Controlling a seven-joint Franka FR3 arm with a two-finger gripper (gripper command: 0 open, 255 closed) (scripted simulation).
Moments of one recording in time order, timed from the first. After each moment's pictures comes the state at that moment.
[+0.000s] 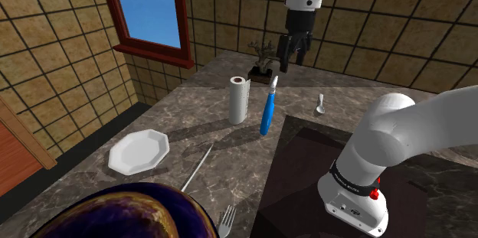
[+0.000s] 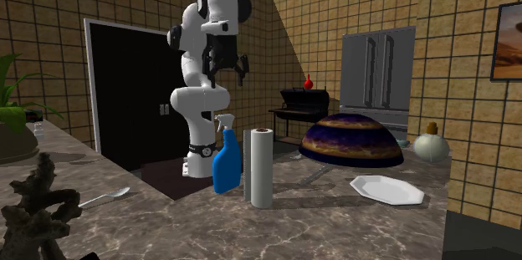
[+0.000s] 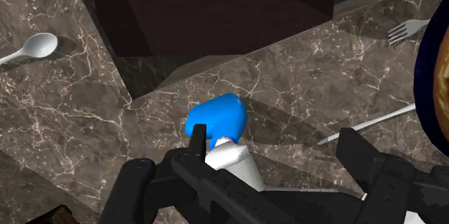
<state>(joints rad) -0.02 -0.79 0.00 -2.45 0.07 1.56 0.02</state>
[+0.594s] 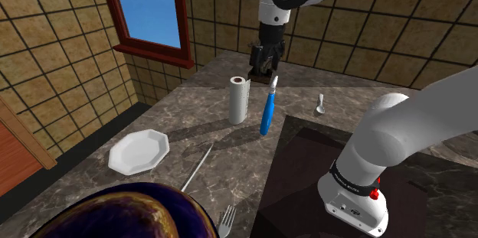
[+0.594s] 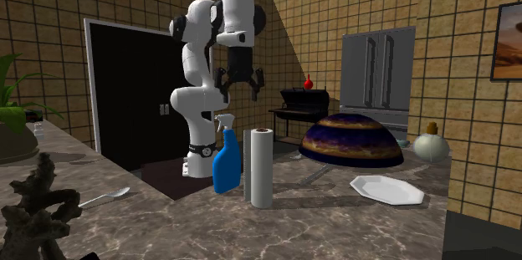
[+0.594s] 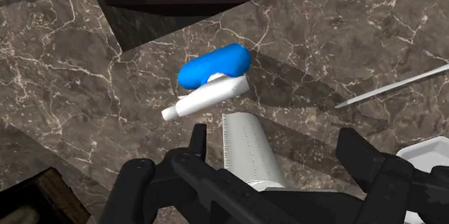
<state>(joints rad) -0.02 -0.58 0.06 -2.43 0.06 1.81 0.06</state>
